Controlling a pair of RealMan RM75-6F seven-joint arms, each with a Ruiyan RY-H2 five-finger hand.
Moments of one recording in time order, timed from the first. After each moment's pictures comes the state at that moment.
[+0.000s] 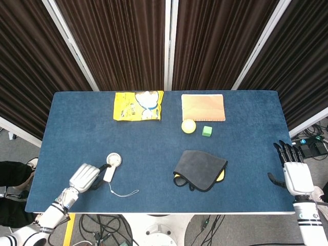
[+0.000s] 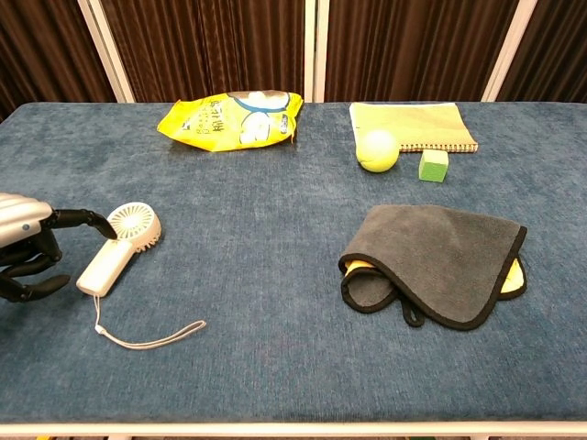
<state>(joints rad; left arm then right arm) -0.42 -1.46 0.06 -1.40 1.53 1.07 0.07 0.16 -1.21 0.08 -1.48 -1.40 1.34 0.01</state>
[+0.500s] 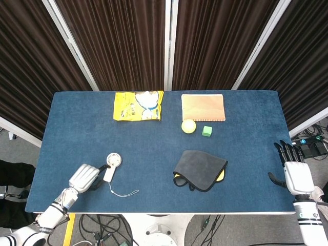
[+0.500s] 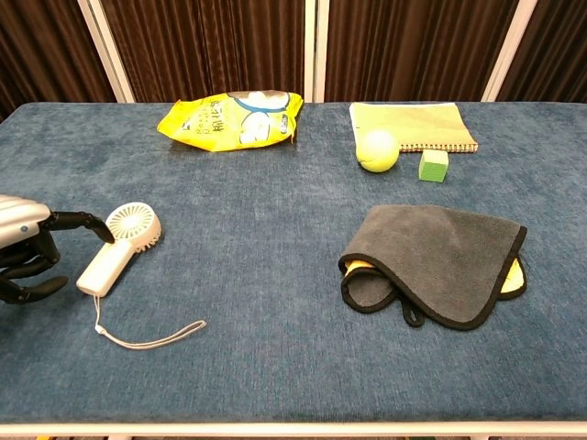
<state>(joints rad) -0.42 -1.46 0.07 -1.40 1.52 1.06 0.07 0.16 -1.21 0.09 -1.48 -1.39 1.33 0.00</state>
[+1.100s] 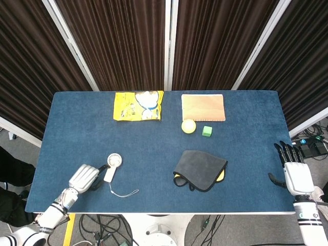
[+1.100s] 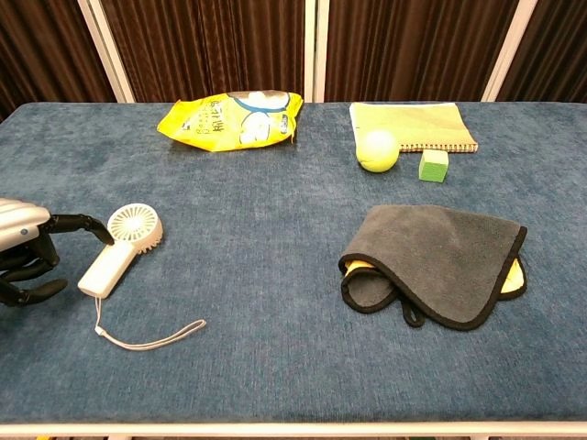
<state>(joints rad) -0.42 -1.47 0.07 -1.40 1.52 1.05 0.07 0.16 -1.22 0.08 -1.47 -1.39 1.33 0.00</state>
